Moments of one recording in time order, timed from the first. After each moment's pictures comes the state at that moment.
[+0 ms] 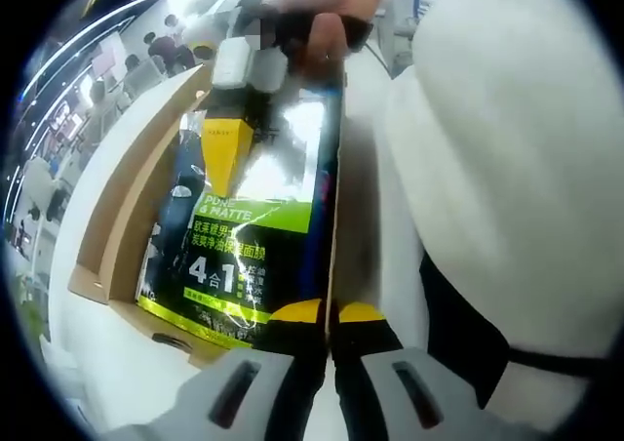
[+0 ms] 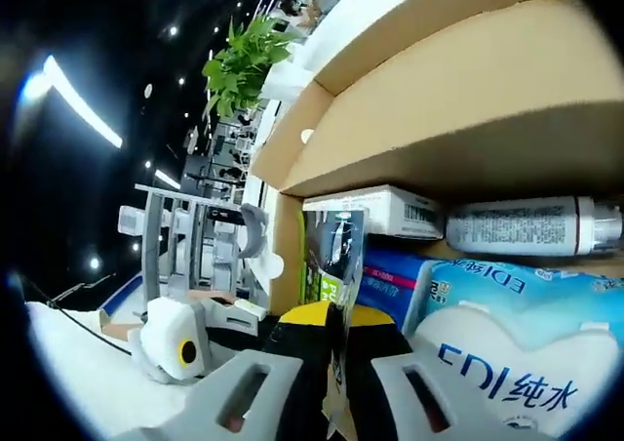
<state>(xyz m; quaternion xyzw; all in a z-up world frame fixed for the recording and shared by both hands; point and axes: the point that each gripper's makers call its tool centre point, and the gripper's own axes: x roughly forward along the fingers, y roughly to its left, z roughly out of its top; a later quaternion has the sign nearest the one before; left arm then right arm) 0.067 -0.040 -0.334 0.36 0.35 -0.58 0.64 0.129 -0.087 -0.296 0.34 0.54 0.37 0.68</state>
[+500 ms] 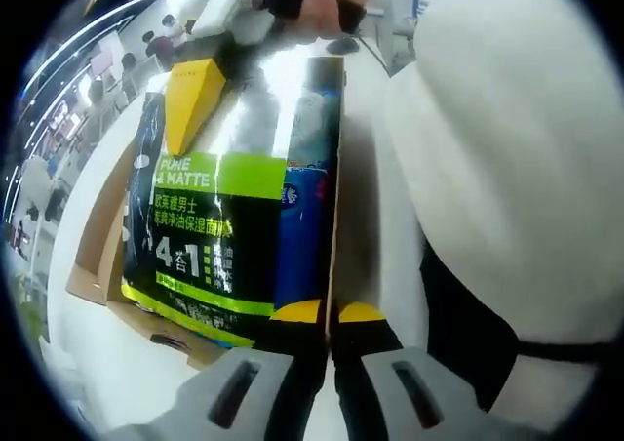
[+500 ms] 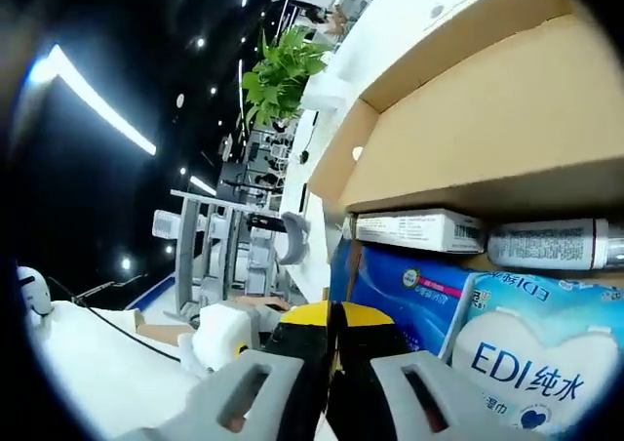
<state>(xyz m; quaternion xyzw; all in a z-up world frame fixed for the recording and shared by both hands) 0.067 -0.041 -0.334 0.36 0.35 -0.58 0.64 0.135 -0.090 -0.258 0.39 0.51 0.40 0.65</state>
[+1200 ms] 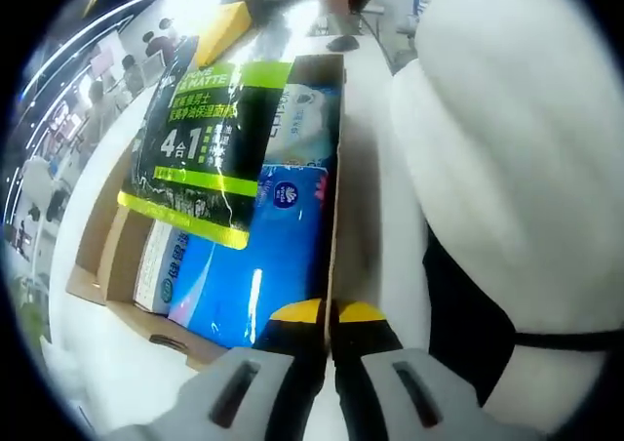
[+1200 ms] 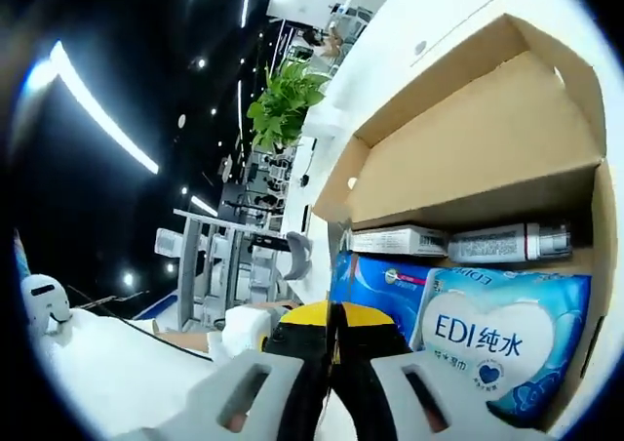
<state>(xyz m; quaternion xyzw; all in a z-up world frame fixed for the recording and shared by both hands) 0.068 -0.040 -0.337 0.37 0.35 -0.58 0.64 0.135 -0.143 -0.237 0.40 0.48 0.38 0.68</state>
